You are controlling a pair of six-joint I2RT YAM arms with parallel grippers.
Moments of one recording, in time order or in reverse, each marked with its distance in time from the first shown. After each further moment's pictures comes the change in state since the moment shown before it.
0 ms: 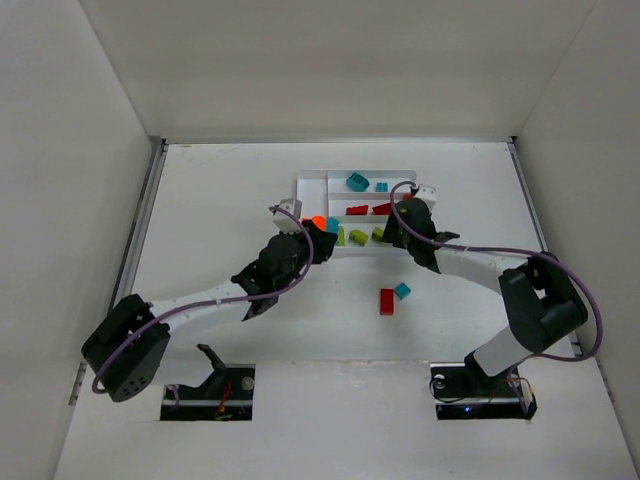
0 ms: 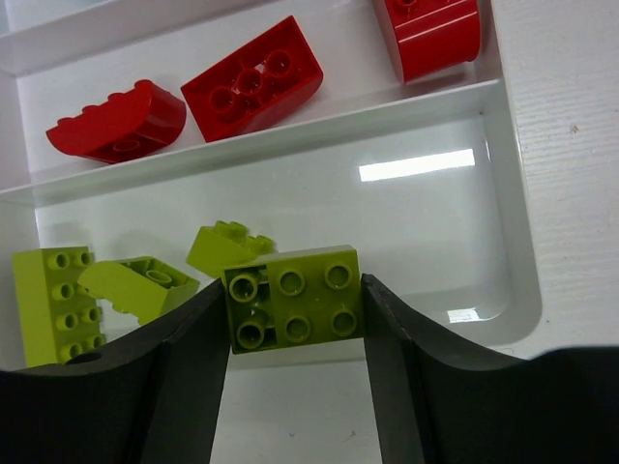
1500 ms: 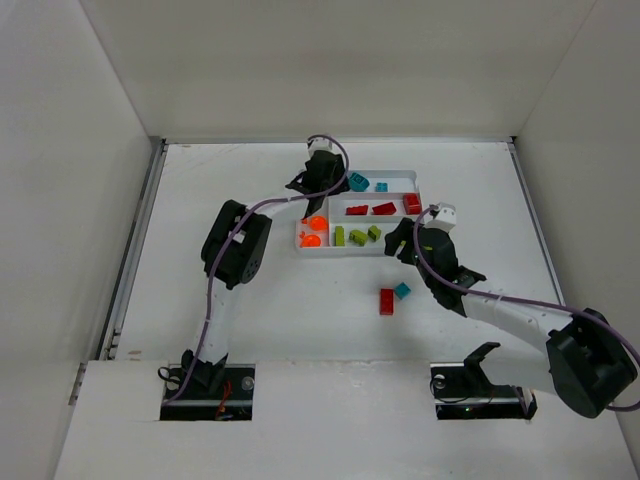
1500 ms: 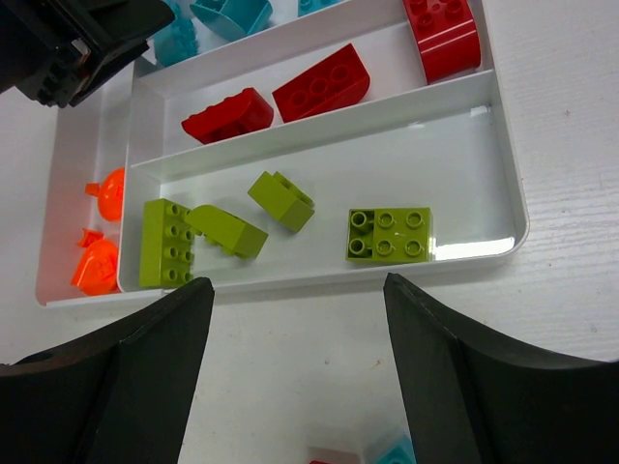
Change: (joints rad) left arm 0.282 0.985 1.077 -0.375 0.111 0.135; right arm 0.090 -0.381 -0.316 0.210 0.042 0.041
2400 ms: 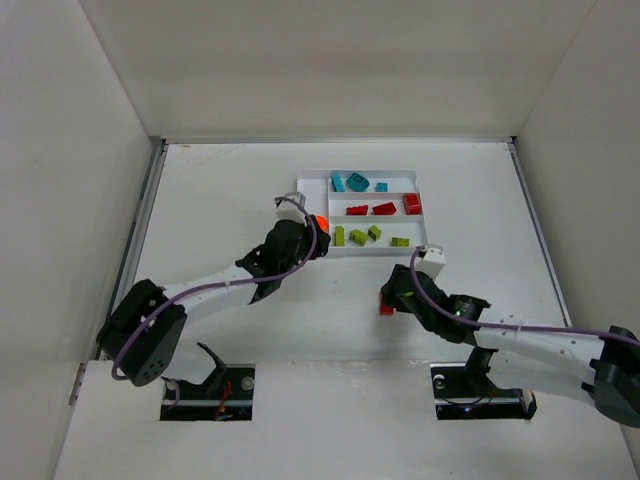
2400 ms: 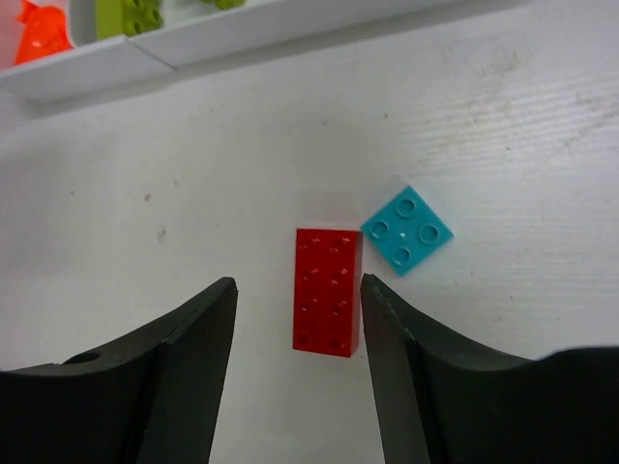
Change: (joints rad) left arm -0.173 -0.840 -0.925 0.200 -0.039 -0.064; right arm 0.381 -0.211 -0.045 -0.503 0.166 0.301
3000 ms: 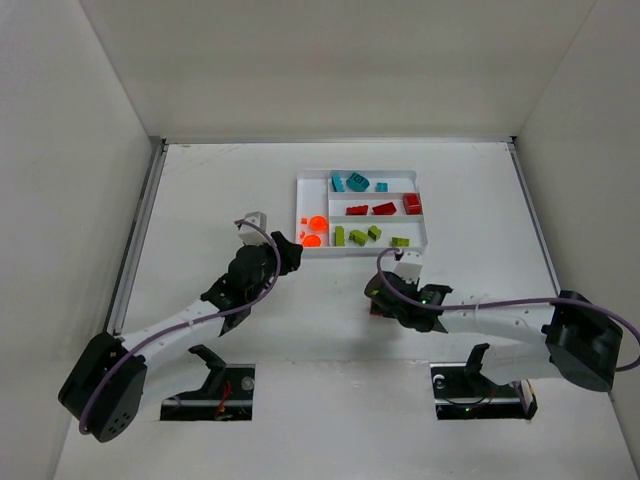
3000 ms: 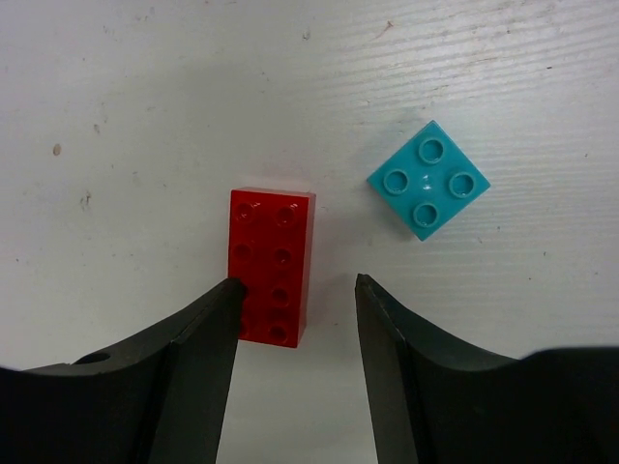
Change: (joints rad) left arm 0.069 -0.349 -0.323 0.043 -0.039 -0.009; right arm 0.065 0.304 0.137 -0.139 -0.009 0.120
